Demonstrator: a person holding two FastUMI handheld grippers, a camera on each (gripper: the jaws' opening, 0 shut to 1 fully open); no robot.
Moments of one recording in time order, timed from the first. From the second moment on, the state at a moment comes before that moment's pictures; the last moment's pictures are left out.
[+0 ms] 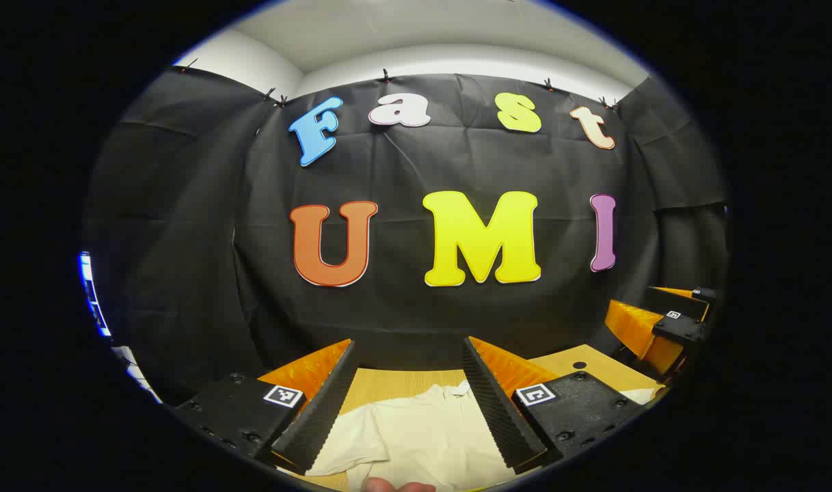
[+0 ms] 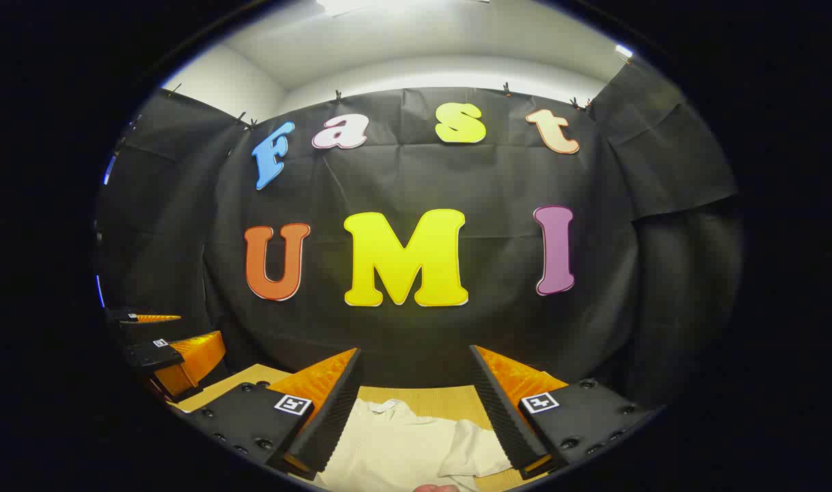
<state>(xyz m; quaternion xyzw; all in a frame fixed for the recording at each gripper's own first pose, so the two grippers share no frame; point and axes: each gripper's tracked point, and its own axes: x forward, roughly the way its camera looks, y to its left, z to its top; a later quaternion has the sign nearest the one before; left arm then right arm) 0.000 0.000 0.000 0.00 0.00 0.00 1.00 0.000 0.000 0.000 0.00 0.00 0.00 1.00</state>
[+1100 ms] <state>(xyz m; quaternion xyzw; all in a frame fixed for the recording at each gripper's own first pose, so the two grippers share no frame) 0.003 -0.020 0.000 0.00 -0.01 -0.01 1.00 0.002 -0.038 -0.001 -0.01 0.01 -0.03 1.00</state>
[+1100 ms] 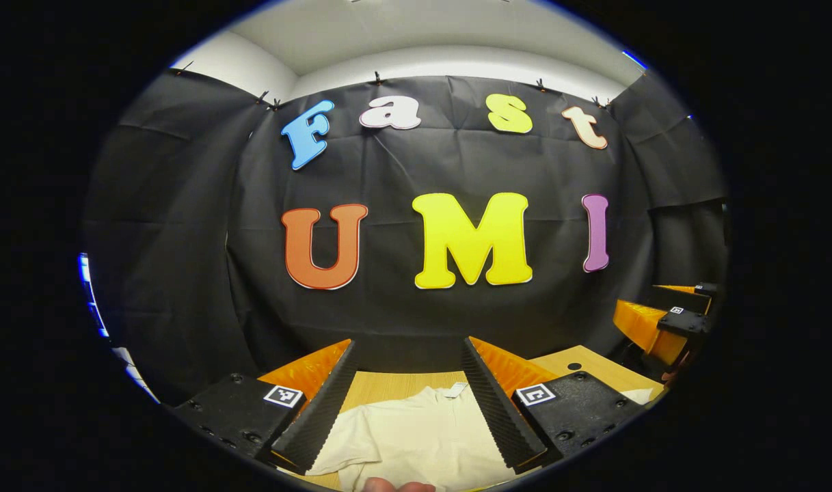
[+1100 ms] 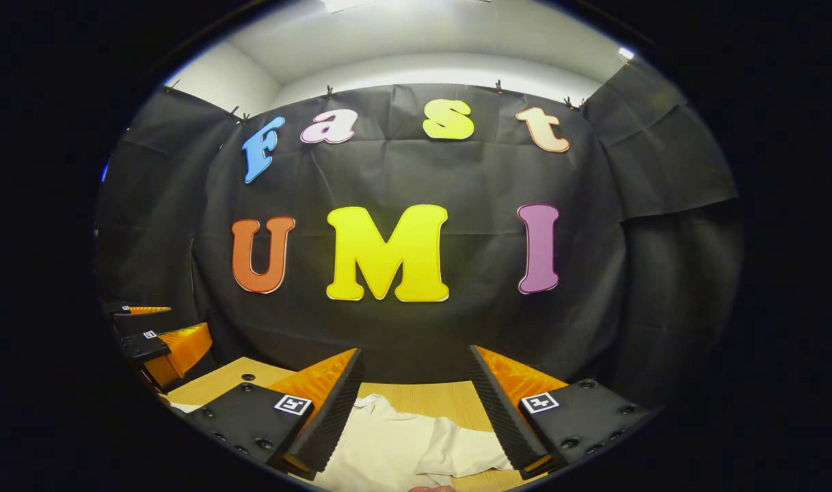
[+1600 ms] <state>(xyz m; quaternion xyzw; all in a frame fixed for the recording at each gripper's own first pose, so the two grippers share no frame) 0.006 -0.024 -0.014 0.00 0.01 -0.02 1.00 0.005 -0.051 -0.012 -0.01 0.03 -0.04 1.00</state>
